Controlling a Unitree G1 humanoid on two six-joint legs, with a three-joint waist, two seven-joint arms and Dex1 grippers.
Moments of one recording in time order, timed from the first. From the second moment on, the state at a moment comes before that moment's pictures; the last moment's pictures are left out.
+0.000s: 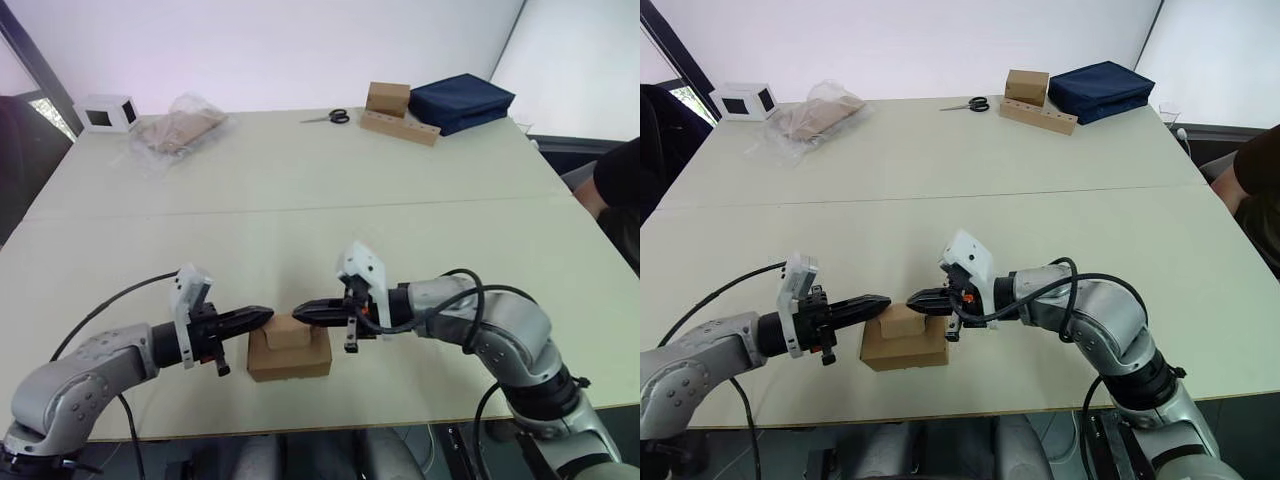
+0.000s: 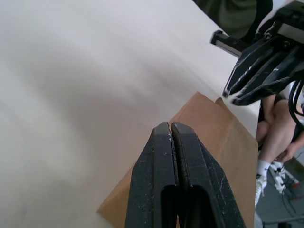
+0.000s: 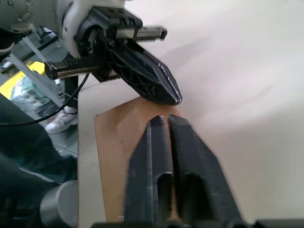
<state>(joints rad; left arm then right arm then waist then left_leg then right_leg) 0.01 0.69 0.20 -0.48 -0.98 0.86 -0.71 -0.51 -0.53 0.26 -0.57 0.72 1.04 0.67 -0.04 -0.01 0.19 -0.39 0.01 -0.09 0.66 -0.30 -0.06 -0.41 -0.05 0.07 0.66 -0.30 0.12</state>
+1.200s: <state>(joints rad) 0.02 0.66 0.22 -0.46 -1.01 0.86 -0.71 -0.53 -0.58 0.45 -0.58 0.46 0.95 0.67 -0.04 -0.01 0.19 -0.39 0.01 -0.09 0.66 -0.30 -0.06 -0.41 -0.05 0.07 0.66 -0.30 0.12</state>
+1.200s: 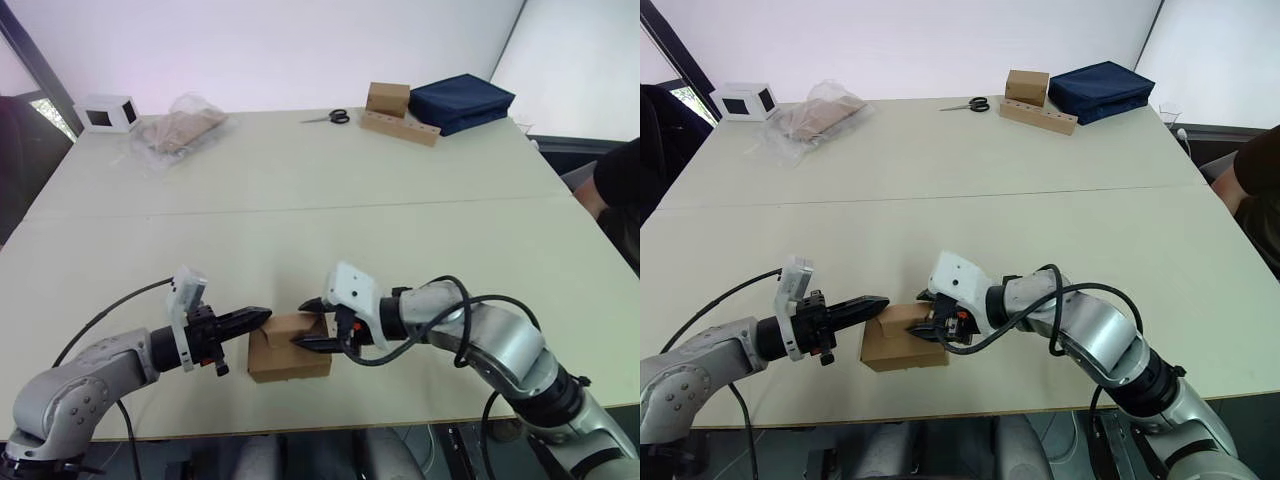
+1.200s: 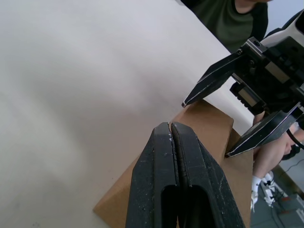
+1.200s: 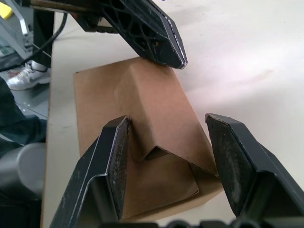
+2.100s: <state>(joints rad) -0.01 0.70 0.17 -0.47 -0.92 0.82 -0.75 -0.41 -0.48 0.24 -0.61 0.71 1.04 0.68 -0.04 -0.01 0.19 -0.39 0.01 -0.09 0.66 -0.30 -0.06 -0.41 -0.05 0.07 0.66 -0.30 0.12</state>
